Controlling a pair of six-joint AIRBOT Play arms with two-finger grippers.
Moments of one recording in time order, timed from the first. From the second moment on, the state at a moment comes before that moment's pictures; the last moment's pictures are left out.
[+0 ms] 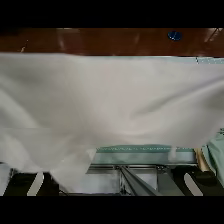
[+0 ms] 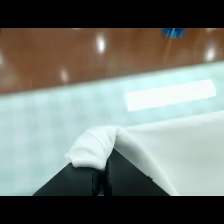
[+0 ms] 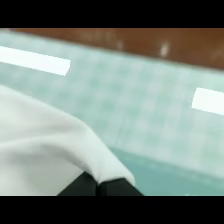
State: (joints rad) left arm 0.13 -0.54 1.45 1.20 -1.39 -1.38; right arm -0.02 -0.60 1.59 -1.25 1.66 1.50
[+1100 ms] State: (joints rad) left arm 0.16 -1.41 1.25 1.00 -1.06 -1.40; right arm -0.16 -1.50 1.42 -1.18 1.13 1.53
